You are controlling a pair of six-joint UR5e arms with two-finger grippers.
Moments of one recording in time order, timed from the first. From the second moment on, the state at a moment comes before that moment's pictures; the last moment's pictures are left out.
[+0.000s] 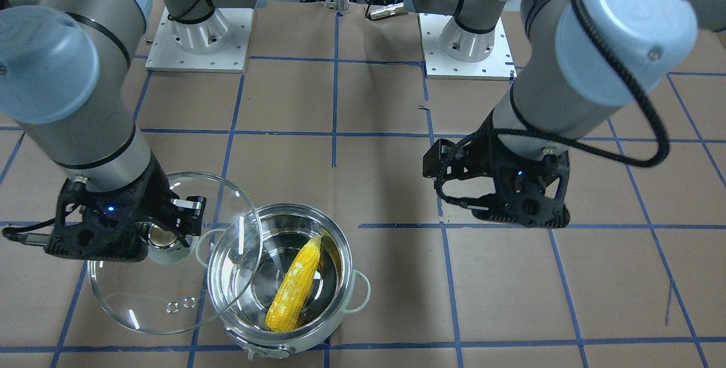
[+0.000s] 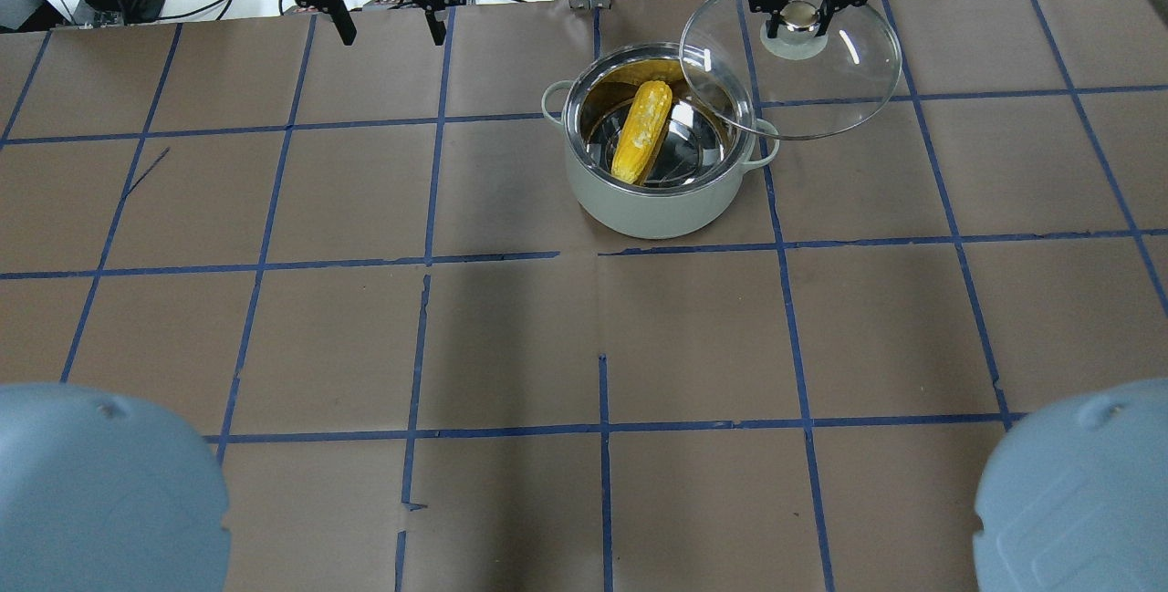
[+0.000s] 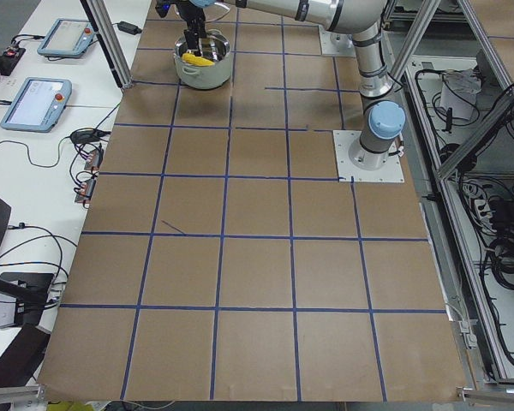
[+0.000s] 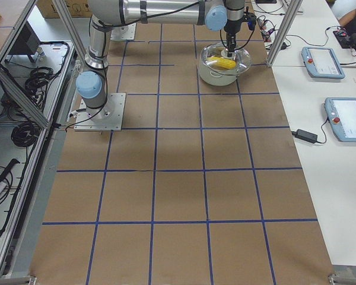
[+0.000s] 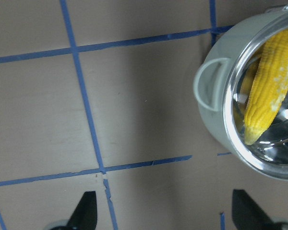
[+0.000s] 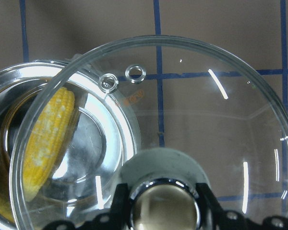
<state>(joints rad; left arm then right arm) -1.63 -1.98 -1.01 -1.84 1.54 0.05 1.64 -1.17 1.25 -1.76 -1.61 0.10</state>
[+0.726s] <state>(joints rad) -1.56 -1.63 -1.41 -1.72 1.57 0.07 1.74 -1.16 1.34 -1.90 -1.62 0.25</state>
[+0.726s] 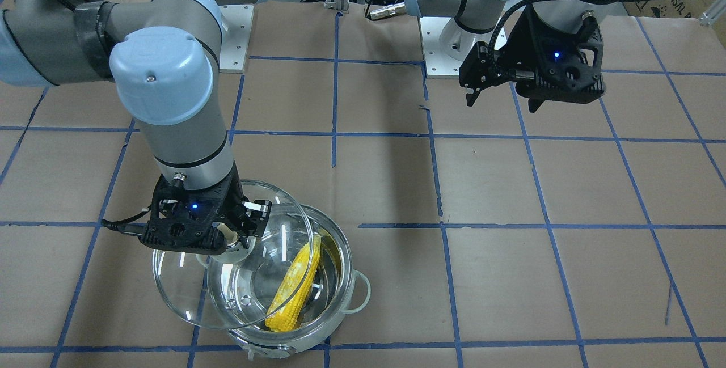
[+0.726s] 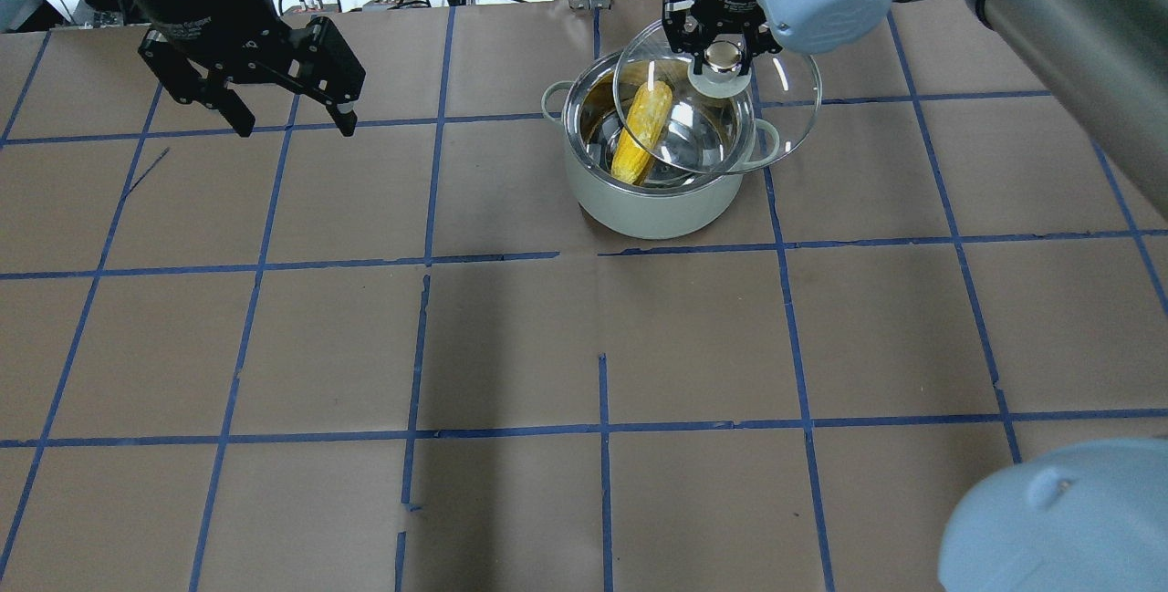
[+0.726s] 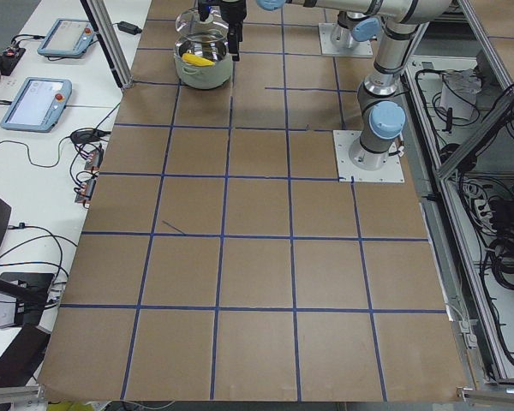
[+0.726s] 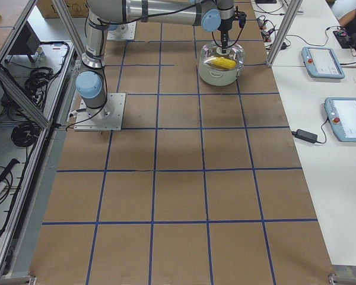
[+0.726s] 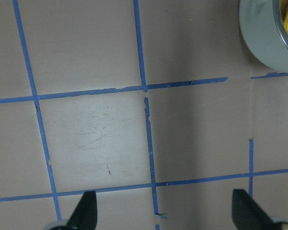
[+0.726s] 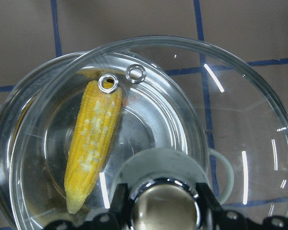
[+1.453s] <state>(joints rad) -1.56 -1.62 -1.48 -1.67 1.57 0.07 1.78 -1.10 1.34 -1.97 -1.62 0.28</state>
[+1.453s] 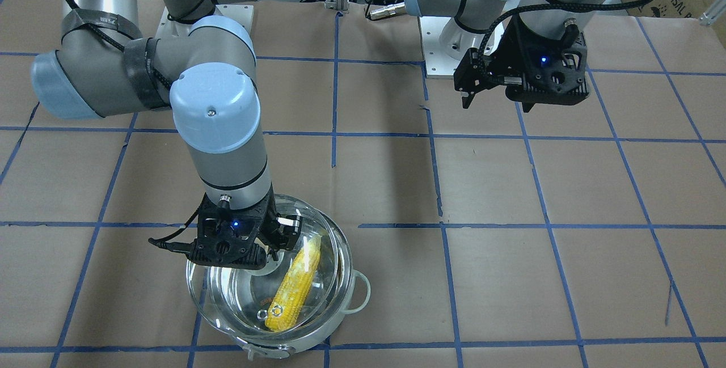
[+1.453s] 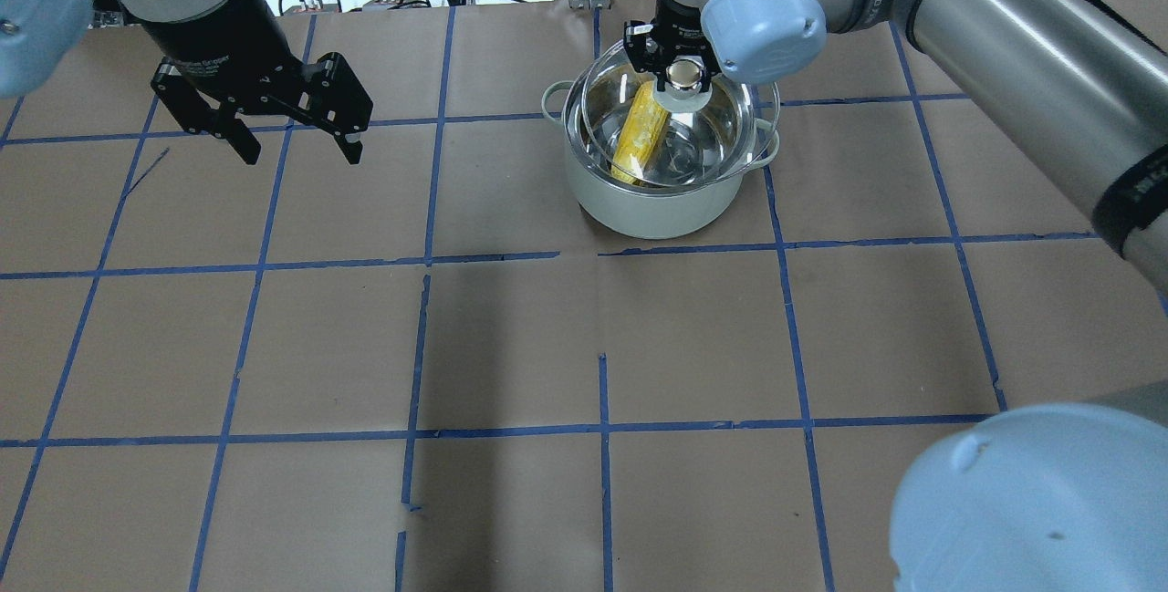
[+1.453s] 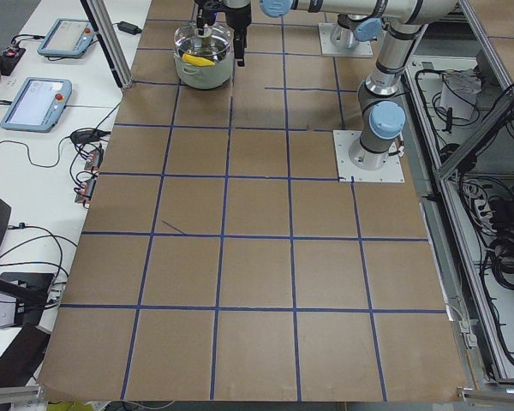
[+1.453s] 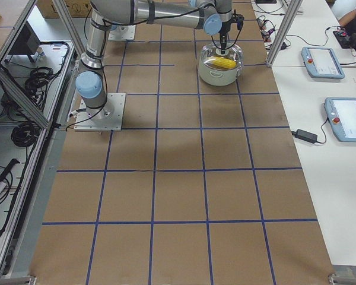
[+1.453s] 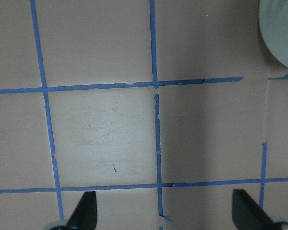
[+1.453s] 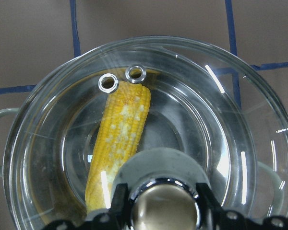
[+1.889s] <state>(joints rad) -1.55 -1.61 -1.49 -1.61 1.57 0.08 1.79 -1.09 1.34 -1.98 -1.62 0.31</state>
